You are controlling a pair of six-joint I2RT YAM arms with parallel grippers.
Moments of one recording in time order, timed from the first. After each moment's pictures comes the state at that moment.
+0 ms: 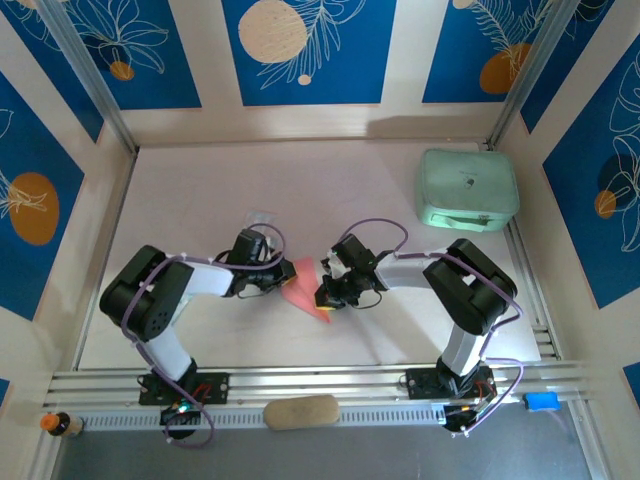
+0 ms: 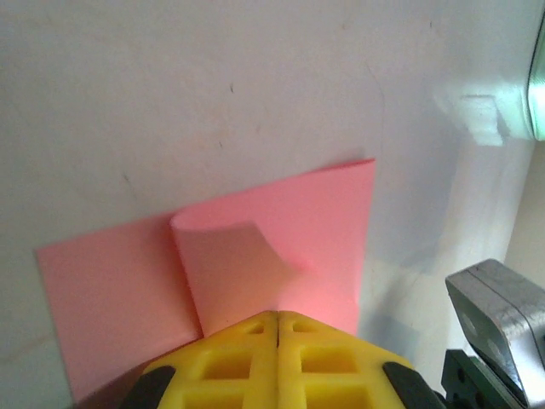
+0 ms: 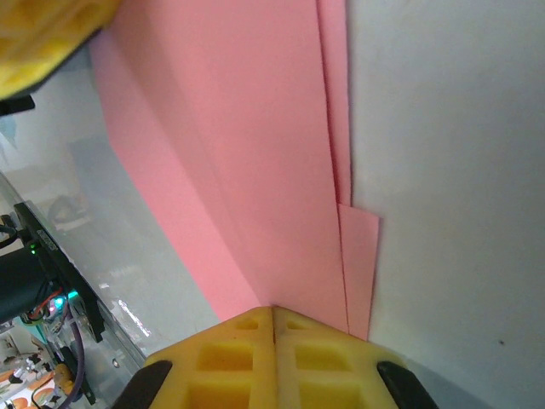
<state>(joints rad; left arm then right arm) -0.49 1.70 0.62 0.26 0.47 -0.97 0.72 1.75 0.78 -0.17 -0.60 0.72</state>
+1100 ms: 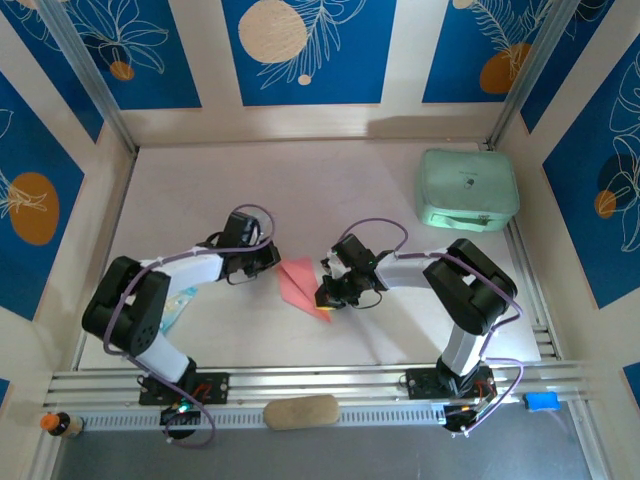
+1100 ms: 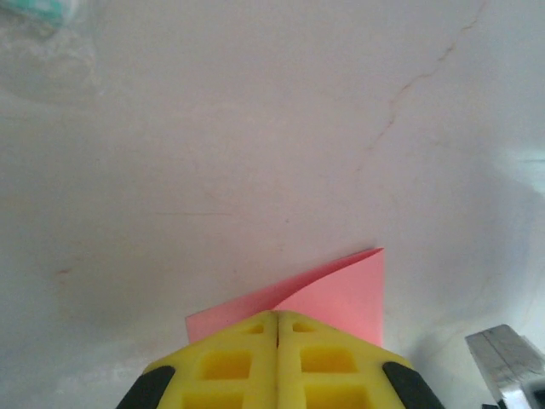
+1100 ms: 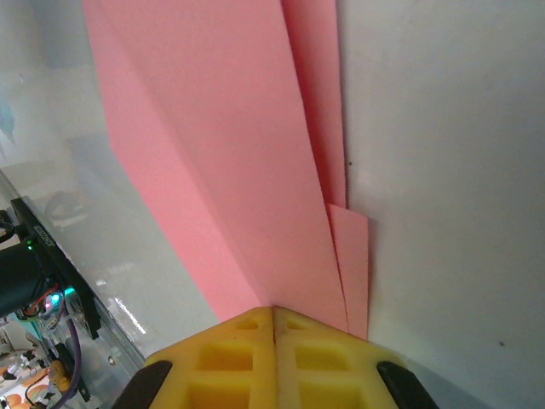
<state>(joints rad) -0.43 1.57 0.75 -0.08 0.29 -0.81 0.72 1.75 0.78 -0.17 -0.61 0.71</state>
